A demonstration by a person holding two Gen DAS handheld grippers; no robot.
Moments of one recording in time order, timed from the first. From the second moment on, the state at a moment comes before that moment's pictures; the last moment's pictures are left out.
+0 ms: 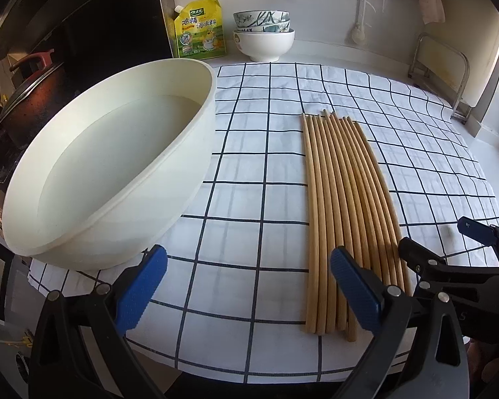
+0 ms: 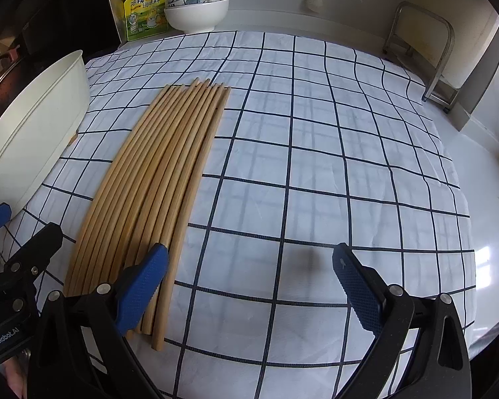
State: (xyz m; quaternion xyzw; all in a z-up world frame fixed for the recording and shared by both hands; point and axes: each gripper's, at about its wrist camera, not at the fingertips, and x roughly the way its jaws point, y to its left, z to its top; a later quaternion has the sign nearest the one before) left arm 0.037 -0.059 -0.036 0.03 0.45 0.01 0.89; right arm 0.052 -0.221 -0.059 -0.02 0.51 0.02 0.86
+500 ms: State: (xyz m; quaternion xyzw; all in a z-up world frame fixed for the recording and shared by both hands) left arm 0.047 -0.067 -0.044 0.04 0.46 0.01 0.89; right arm 0.051 -0.245 -0.061 -0.02 0.51 0.01 0.86
